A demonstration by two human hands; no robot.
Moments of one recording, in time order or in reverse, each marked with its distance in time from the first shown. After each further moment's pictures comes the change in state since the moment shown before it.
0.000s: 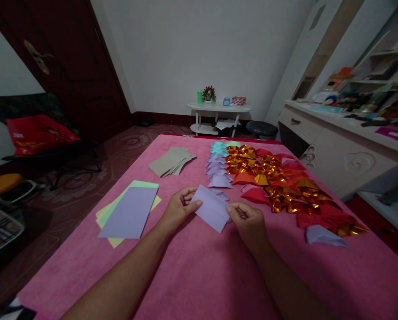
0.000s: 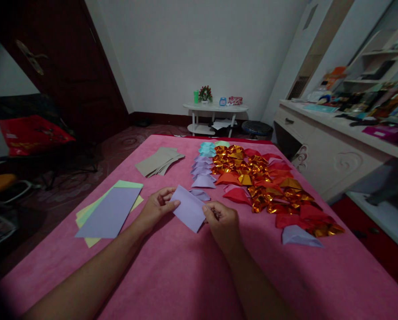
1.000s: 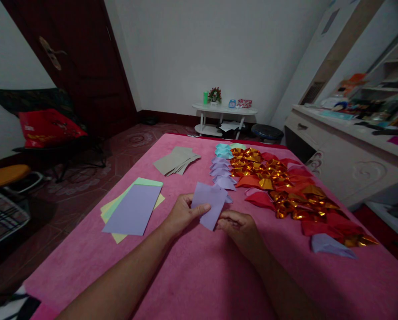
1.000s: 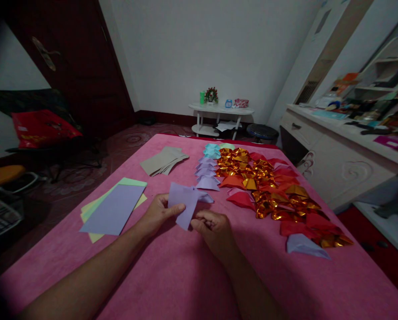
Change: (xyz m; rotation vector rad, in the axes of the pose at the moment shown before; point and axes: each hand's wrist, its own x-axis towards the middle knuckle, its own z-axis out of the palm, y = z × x) left_hand -0.010 0.009 0.010 0.039 -0.062 -0.001; right_hand -0.006 -0.019 0.008 0.075 -0.351 -0.038
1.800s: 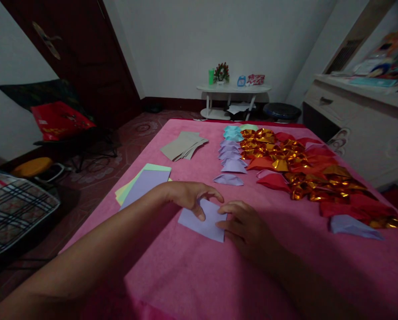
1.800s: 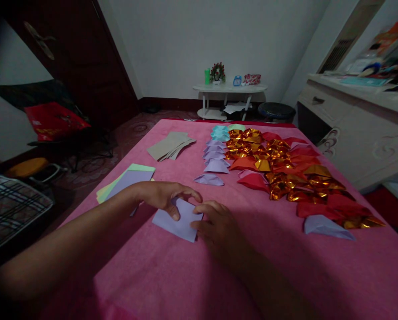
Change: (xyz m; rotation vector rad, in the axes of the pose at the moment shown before) left_hand 0.020 0.046 -0.030 0.590 -0.819 -0.126; right_hand -0.025 0.001 0.009 -0.644 -0.105 -0.645
